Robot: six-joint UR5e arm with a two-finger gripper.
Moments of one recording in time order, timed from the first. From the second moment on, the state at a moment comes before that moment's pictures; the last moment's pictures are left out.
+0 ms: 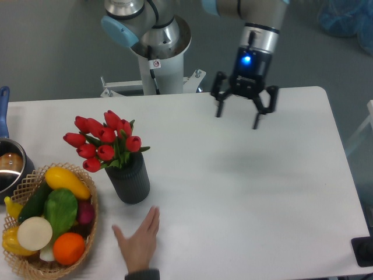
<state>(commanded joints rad) 2.90 -1.67 -1.90 -0.78 1.08 1.48</state>
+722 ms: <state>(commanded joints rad) 2.83 -1.96 -1.49 -1.00 1.62 1.49</state>
